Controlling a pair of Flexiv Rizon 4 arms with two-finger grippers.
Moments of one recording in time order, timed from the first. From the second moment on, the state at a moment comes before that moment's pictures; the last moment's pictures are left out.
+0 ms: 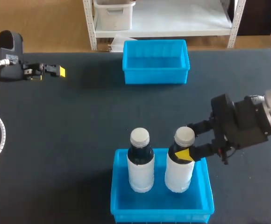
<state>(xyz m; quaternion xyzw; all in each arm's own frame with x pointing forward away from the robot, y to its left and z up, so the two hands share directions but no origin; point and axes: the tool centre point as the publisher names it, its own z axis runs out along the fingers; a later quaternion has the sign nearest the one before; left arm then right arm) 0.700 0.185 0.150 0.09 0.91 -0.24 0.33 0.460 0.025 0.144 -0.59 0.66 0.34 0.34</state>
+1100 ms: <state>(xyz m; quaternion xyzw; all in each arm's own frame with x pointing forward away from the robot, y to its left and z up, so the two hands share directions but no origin) 0.700 0.185 0.150 0.09 0.91 -0.24 0.33 0.516 -0.059 0.144 -0.53 0.73 0.32 0.29</state>
